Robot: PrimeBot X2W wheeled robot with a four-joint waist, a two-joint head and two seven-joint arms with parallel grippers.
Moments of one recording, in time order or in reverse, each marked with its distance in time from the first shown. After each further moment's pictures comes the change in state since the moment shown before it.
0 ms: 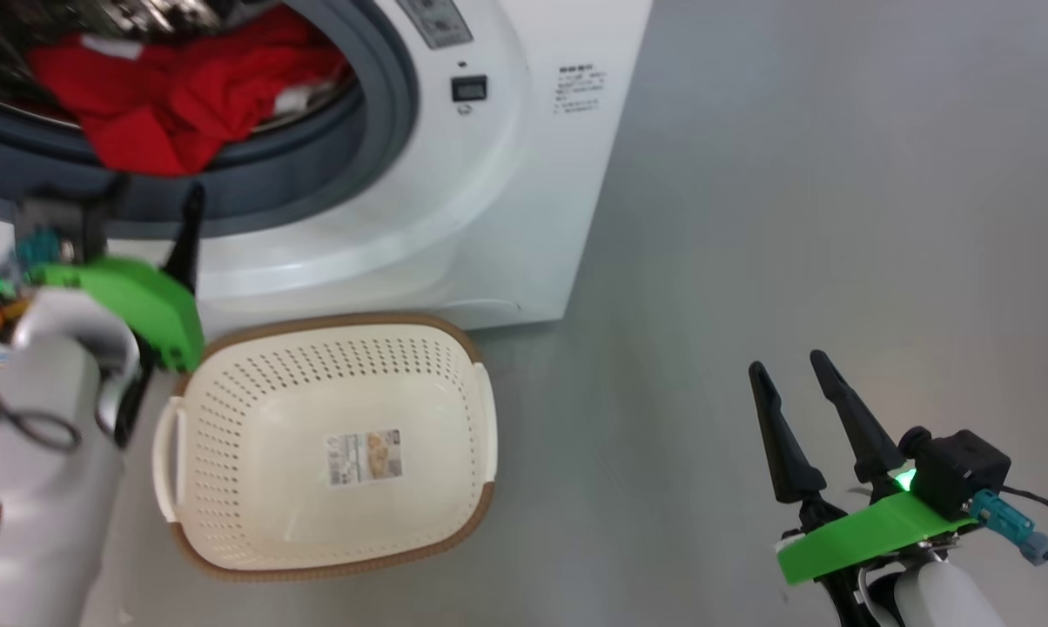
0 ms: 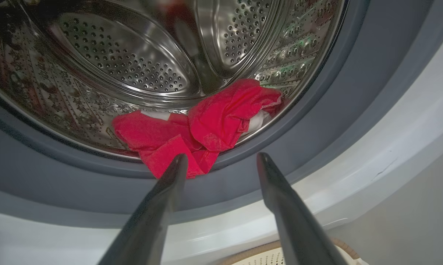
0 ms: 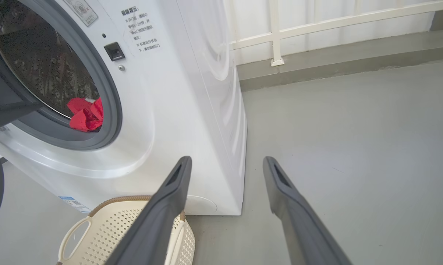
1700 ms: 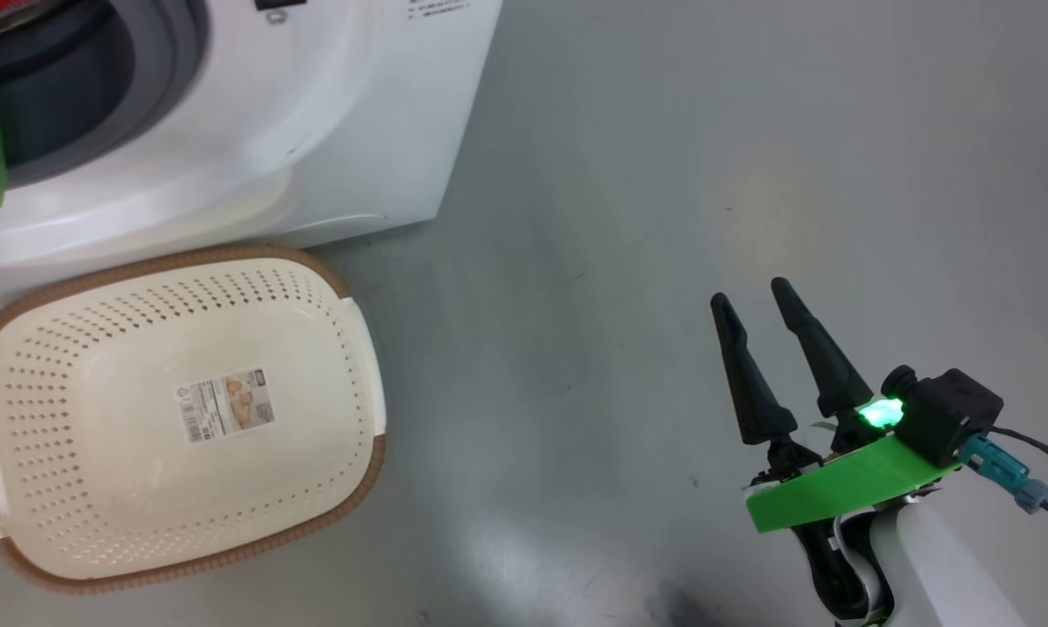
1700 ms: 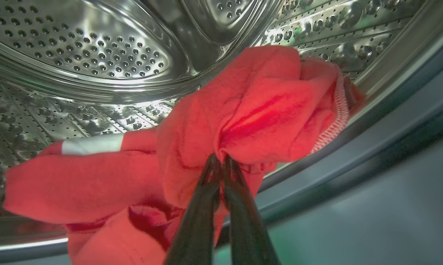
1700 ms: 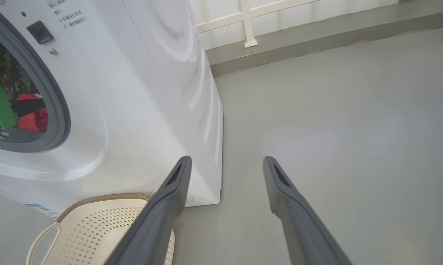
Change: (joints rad) left arm -0.516 0.105 -0.143 0.422 0.097 0.015 0.048; right arm -0.123 0.002 0.096 -0.054 0.105 0.000 -0.003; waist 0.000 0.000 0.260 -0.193
